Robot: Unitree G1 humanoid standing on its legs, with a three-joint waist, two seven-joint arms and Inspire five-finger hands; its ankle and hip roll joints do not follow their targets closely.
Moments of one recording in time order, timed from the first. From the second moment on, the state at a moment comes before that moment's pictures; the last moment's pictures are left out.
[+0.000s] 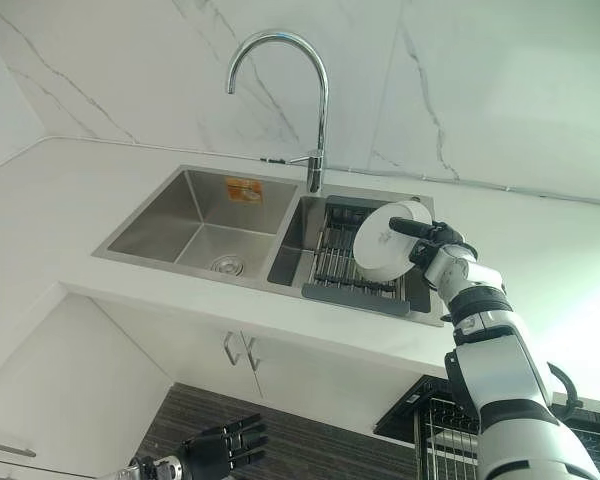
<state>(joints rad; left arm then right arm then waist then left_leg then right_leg) -0.07 0.30 -0.24 1.09 -0.70 0.28 -0.79 -0.99 -0.59 0.25 1.05 0.92 0.26 -0.23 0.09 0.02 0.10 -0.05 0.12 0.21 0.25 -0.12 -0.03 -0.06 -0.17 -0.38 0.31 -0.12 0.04</state>
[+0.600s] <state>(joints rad) 0.02 0.30 -0.03 1.15 -0.74 0.21 -0.77 -0.75 -0.62 0.21 0.10 1.12 -0.01 -0.11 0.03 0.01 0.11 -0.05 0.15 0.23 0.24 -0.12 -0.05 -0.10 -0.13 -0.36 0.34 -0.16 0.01</state>
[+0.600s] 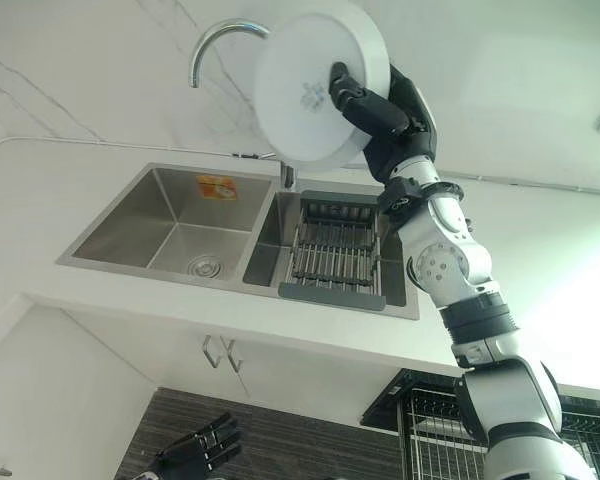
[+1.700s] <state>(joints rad) 0.03 0.35 0.07 1.16 -0.61 0.06 -0.44 -0.09 -0.33 -0.06 -0.36 1.02 -0.35 -0.08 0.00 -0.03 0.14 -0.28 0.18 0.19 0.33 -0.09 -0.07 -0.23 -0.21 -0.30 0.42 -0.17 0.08</state>
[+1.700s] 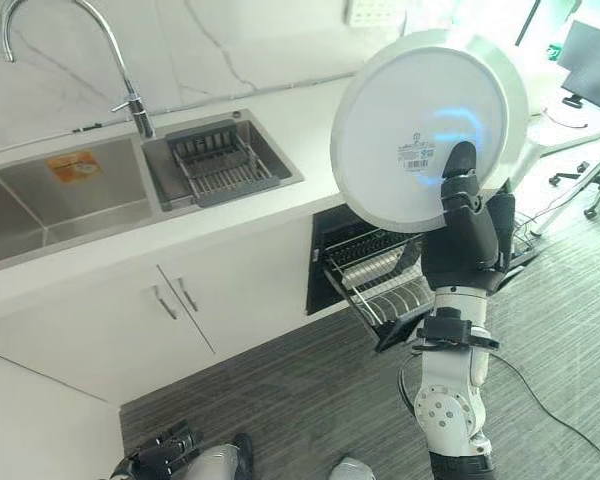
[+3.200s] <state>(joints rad) -0.02 0.25 -0.04 1.25 -0.47 0.07 -0.33 0.00 -0.37 0.08 -0.31 0.81 -0.15 -0.22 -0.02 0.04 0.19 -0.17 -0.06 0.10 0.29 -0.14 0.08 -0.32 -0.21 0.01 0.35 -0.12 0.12</state>
